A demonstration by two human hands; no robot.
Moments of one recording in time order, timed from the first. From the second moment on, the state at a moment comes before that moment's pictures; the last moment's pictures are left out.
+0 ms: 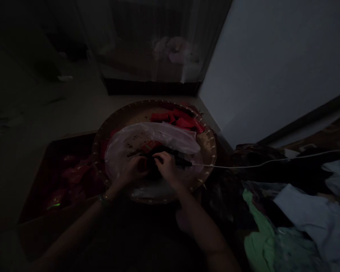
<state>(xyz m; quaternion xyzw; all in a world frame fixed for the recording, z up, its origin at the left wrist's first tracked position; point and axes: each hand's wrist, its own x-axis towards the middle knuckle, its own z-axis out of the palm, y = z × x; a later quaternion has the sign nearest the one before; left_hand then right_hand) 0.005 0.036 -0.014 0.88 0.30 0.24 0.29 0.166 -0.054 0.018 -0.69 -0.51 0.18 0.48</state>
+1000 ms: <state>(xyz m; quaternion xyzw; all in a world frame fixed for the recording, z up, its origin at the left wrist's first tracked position) 0.002 0.038 -0.016 0.86 0.28 0.28 0.32 0.148 -0.062 0.028 -0.70 -0.65 0.18 0.23</state>
